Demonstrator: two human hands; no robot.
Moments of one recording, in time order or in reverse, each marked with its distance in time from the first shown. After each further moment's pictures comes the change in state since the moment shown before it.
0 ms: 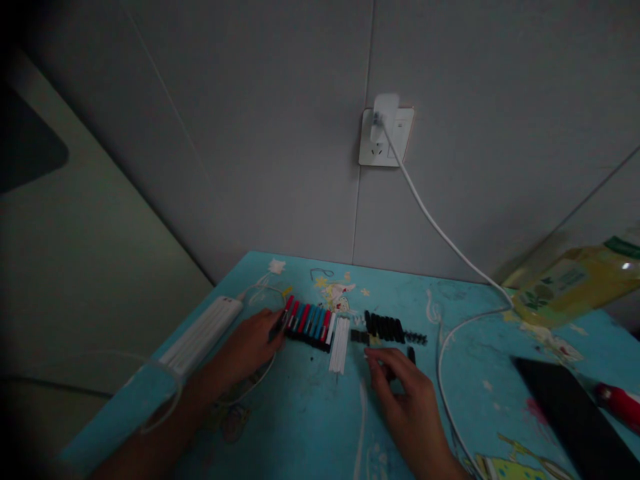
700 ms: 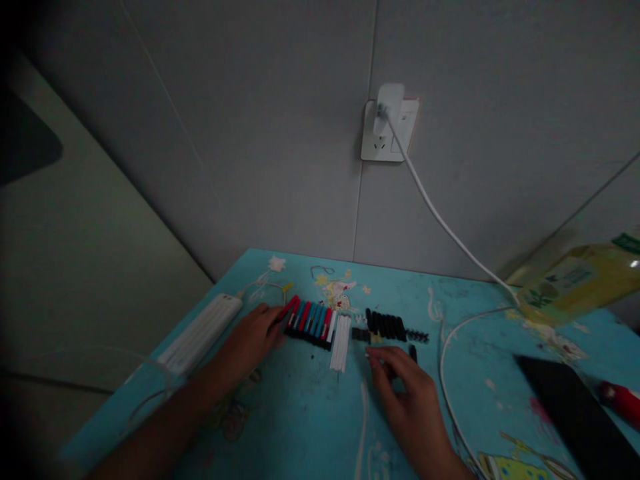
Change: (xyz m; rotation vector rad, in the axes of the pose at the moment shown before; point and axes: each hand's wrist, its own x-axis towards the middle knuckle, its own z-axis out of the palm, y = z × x) left_hand 0.001 -0.007 0.012 -0.070 0.089 -0.007; right_hand 0.000 0.001 0.000 -0.027 -0.006 -0.011
